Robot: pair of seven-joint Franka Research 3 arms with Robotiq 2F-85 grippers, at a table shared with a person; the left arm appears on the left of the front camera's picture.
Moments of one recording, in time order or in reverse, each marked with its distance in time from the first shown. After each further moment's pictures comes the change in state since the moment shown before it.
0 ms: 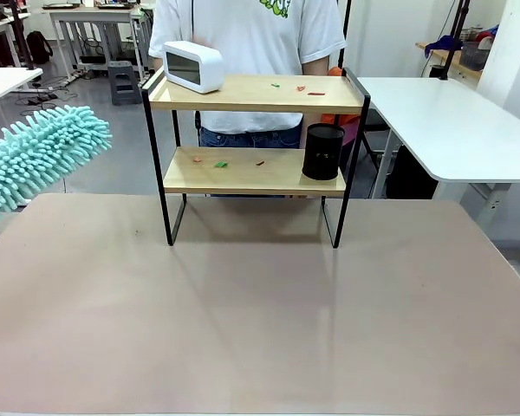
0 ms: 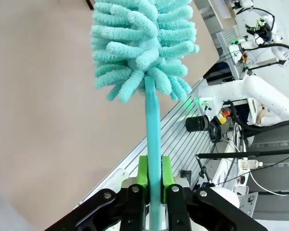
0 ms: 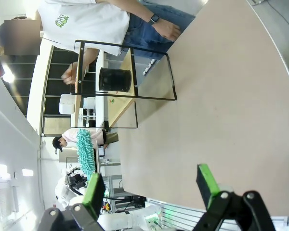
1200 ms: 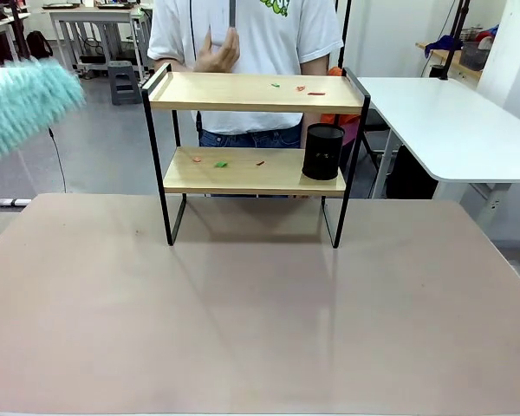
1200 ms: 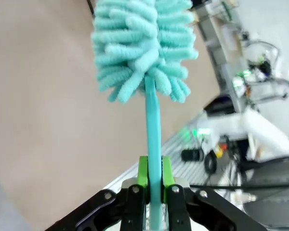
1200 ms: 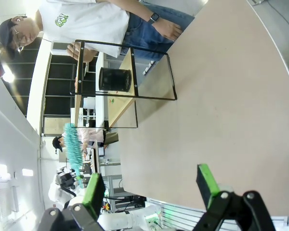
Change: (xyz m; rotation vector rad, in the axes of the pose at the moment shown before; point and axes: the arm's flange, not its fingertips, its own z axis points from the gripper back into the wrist) left arm 0.030 -0.052 0.041 0.083 -0.182 0.088; right arm 0.000 0.000 0.000 0.000 0.001 0.000
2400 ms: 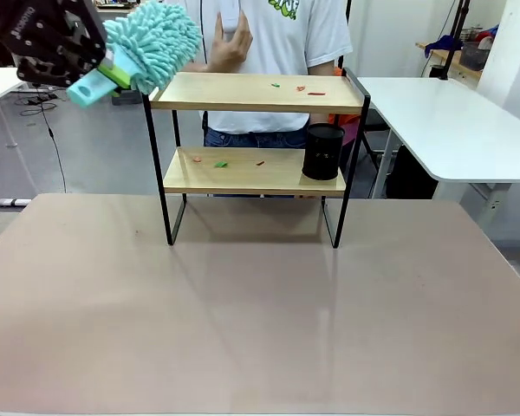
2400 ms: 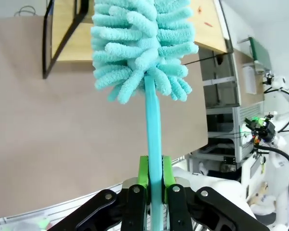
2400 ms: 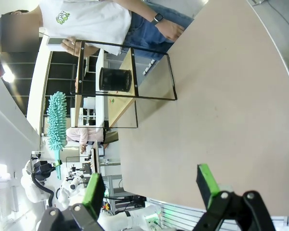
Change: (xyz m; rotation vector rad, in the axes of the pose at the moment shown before) left arm 0.123 -0.242 -0.178 0.182 -0.028 0.195; right arm 0.000 0.001 0.001 0.000 0.000 0.001
